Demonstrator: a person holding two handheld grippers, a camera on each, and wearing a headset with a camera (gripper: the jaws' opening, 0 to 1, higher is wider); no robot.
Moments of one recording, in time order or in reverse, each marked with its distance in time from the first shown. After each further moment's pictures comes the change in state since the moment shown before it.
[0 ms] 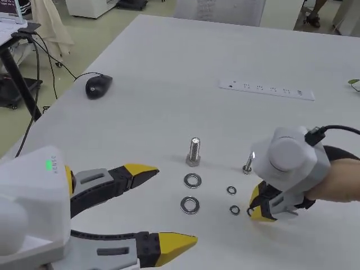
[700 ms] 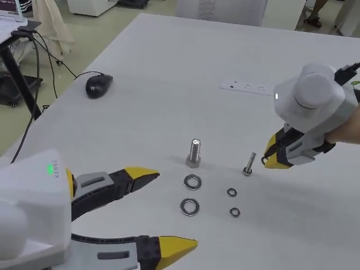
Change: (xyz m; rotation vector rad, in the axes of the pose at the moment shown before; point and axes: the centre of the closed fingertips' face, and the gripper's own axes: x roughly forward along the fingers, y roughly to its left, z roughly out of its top) left arm 0.003 0.001 -0.001 -0.016 -0.002 0.002; right arm -0.054 -0.069 0.010 -0.001 -0.007 -0.129
